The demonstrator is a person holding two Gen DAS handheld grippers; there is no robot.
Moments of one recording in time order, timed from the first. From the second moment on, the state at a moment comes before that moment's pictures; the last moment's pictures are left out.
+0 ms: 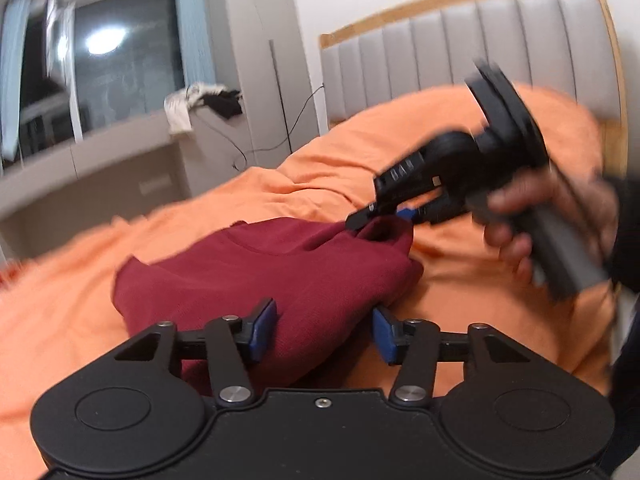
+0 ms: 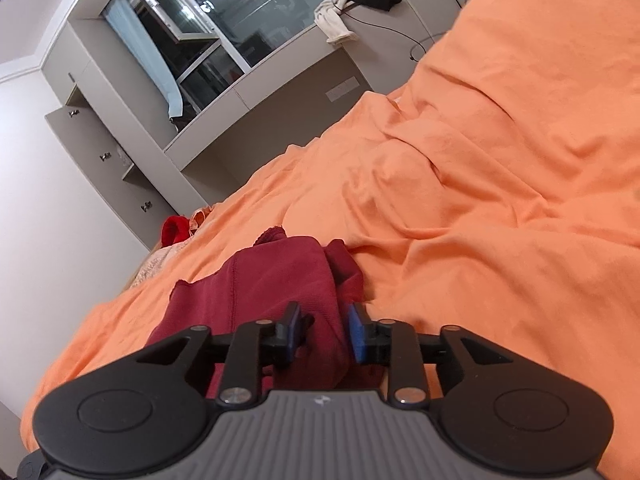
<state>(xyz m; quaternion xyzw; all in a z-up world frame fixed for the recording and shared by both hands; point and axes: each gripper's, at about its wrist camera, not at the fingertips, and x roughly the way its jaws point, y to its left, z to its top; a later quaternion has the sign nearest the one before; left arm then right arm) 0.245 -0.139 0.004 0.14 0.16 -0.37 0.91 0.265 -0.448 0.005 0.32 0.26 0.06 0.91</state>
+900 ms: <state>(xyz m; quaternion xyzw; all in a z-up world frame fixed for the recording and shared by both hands) 0.331 -0.061 0.006 -0.11 0.29 -0.18 0.93 0.250 -0.409 0.005 0.17 0.30 0.10 0.93</state>
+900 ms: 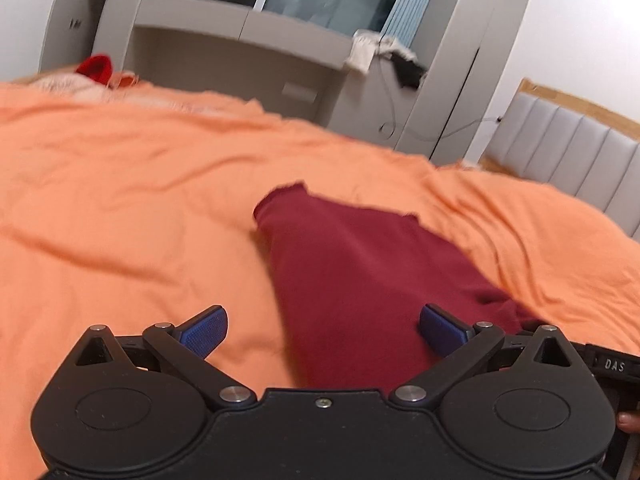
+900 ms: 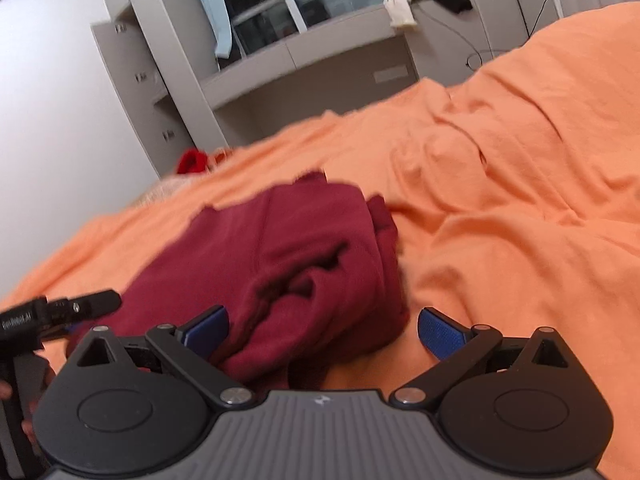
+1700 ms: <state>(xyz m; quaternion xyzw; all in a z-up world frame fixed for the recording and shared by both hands) 0.332 -0.069 -0.011 -0.09 0.32 -0.18 0.93 0.274 -0.446 -0.007 0.22 0.36 0.02 0.91</state>
